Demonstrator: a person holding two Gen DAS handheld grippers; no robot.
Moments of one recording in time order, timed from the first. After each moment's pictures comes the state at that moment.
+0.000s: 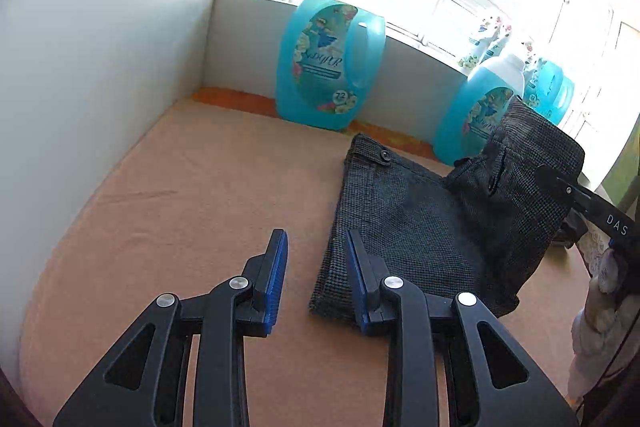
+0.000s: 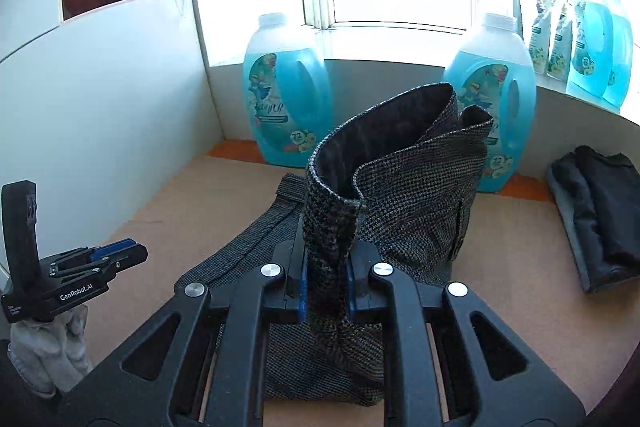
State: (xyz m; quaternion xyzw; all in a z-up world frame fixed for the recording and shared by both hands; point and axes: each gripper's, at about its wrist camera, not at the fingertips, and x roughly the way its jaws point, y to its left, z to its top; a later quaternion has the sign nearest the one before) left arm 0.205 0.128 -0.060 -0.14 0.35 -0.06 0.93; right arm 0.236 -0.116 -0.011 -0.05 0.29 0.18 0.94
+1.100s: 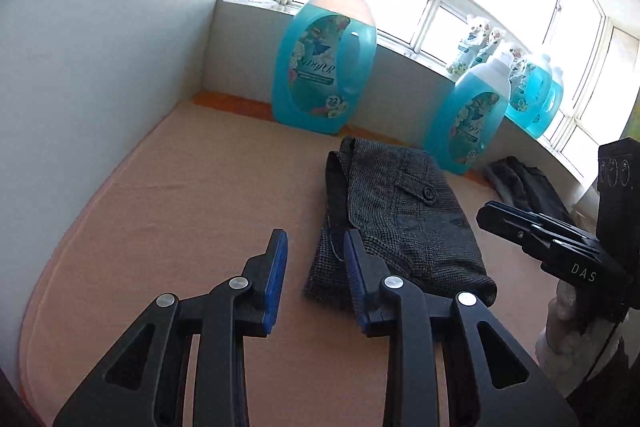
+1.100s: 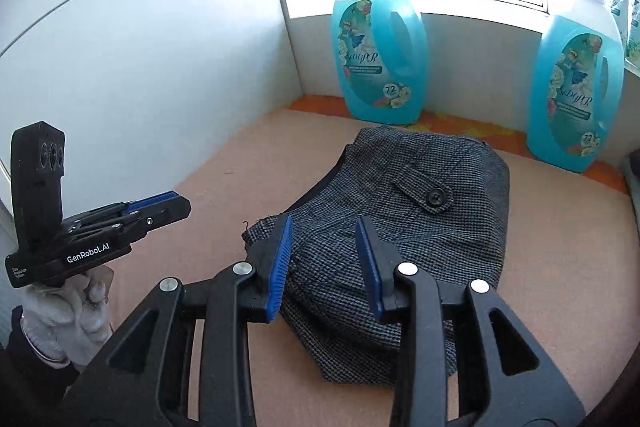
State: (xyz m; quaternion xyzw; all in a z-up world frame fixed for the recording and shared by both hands) left arm 0.187 0.121 -0.052 -0.14 0.33 -0.08 0.93; right arm 0.234 -0.123 -0.033 -0.02 0.33 0.28 0.90
